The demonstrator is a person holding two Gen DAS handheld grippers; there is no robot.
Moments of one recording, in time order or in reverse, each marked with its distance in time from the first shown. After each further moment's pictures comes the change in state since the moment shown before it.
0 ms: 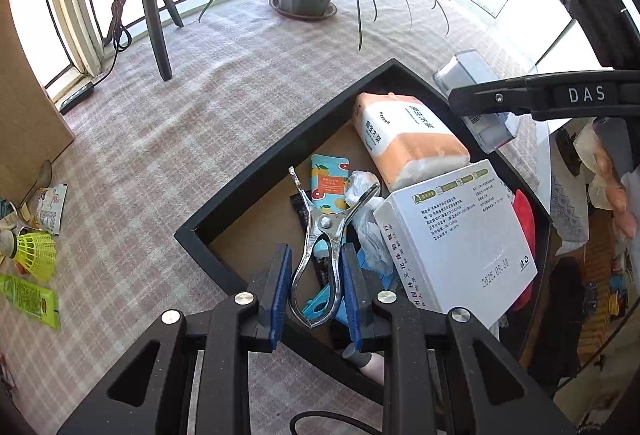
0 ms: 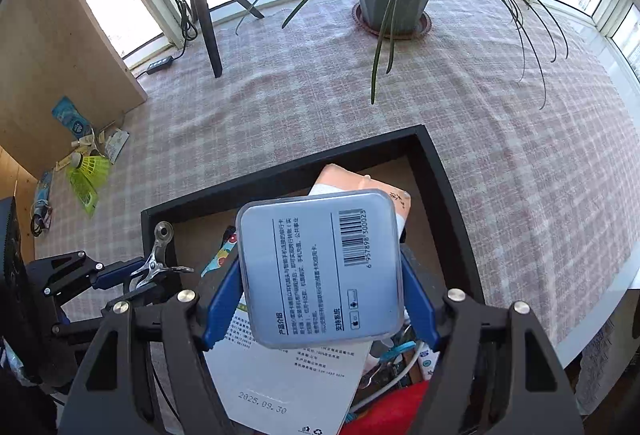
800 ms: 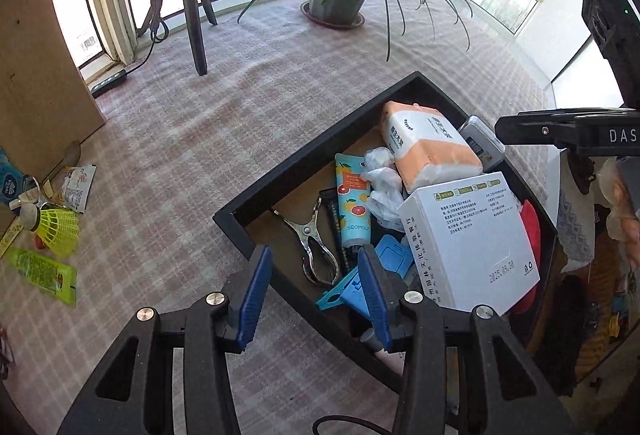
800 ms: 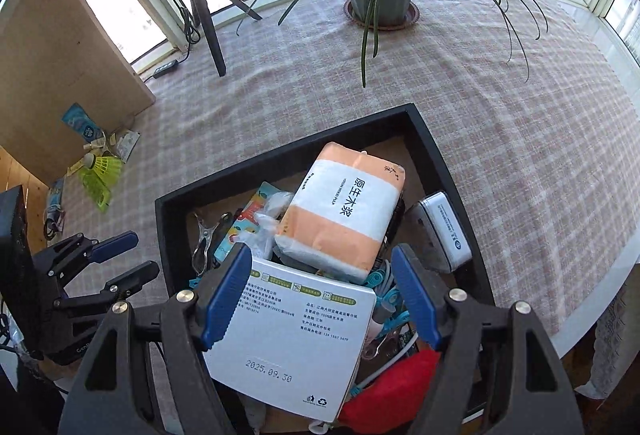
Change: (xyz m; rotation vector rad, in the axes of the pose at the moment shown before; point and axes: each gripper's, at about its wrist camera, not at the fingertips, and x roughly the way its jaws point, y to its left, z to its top) left arm -0.021 0.024 -0.012 -0.078 -0.025 0.054; right arm -0.019 0.008 -0.017 0.029 -0.001 0.041
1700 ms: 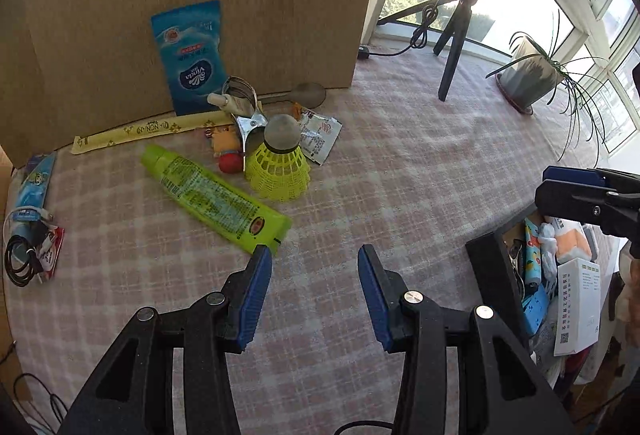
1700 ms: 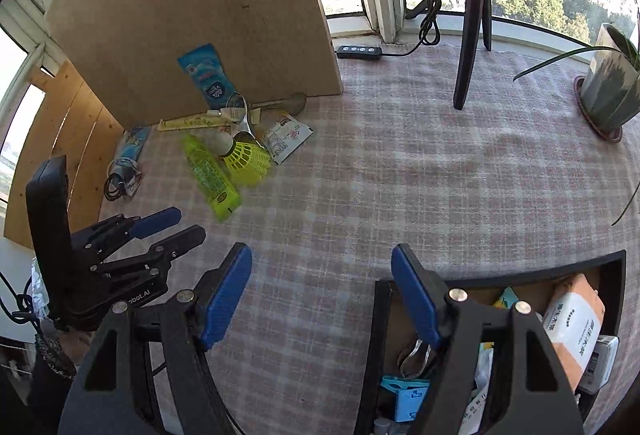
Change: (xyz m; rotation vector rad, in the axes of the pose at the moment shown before) left arm -0.040 0.211 -0.060 -0.423 -0.093 0.216; right arm 0.070 0.231 0.049 -0.334 0.022 0.245
